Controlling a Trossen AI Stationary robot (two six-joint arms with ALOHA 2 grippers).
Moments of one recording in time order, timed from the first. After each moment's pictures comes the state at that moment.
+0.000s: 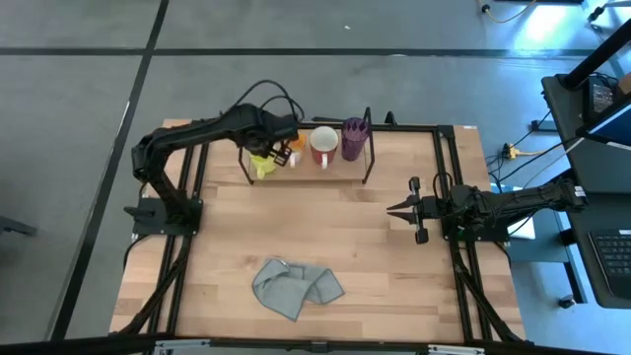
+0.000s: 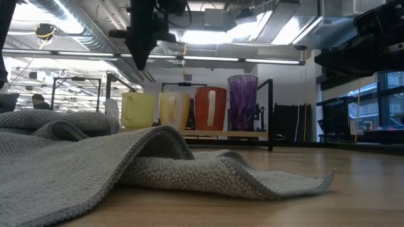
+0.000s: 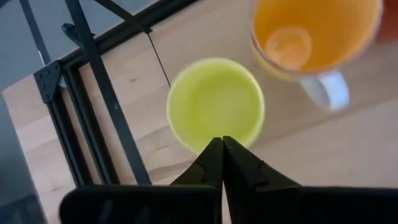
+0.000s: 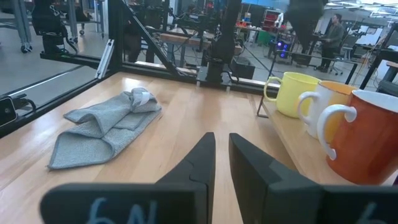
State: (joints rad) left arm 0.34 1.67 1.66 -1.47 -0.40 -0.81; right arm 0.09 0.36 0.01 0.30 0.03 -0.16
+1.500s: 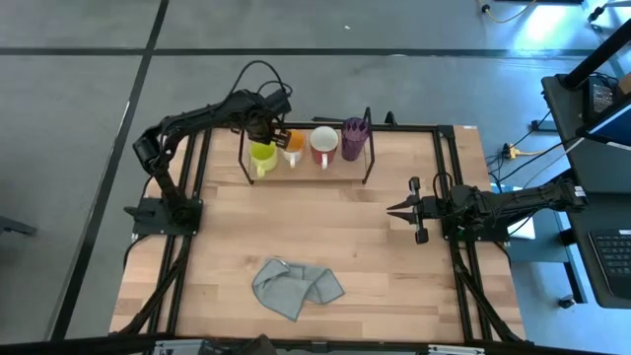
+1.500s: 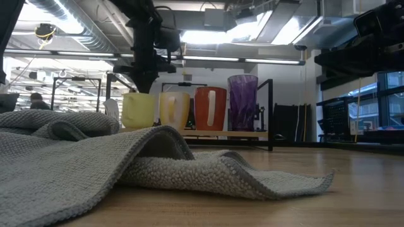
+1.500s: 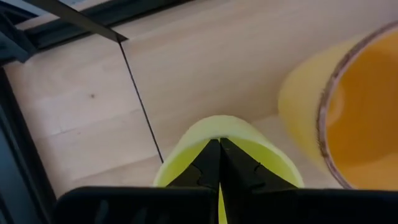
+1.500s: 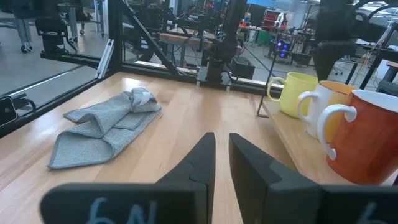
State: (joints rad) left arm 0.64 1.72 1.48 -1.15 -0.17 -0.64; right arm 0.09 0.36 0.01 0.30 0.03 -0.16
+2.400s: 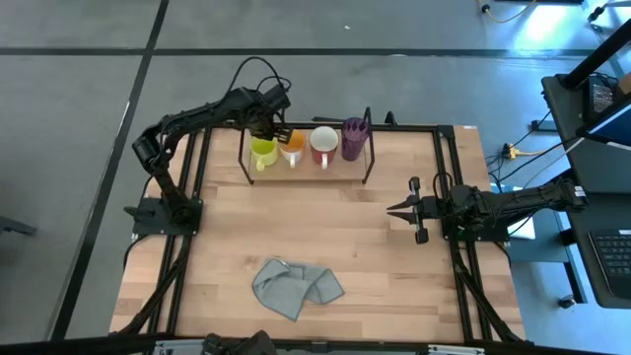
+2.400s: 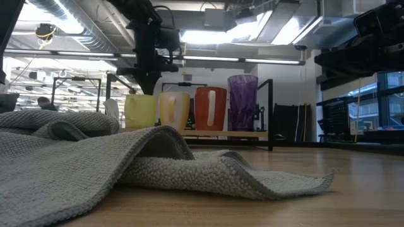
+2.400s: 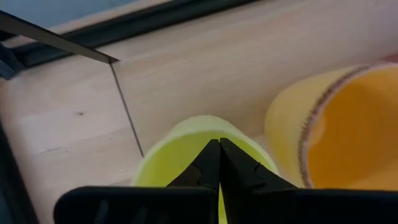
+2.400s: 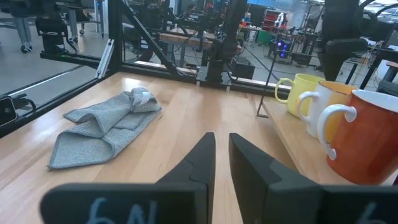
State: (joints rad) left arm 0.67 1.72 1.48 -1.08 -0.16 -0.62; right arm 0.09 0.36 0.01 0.30 0.03 -0.16
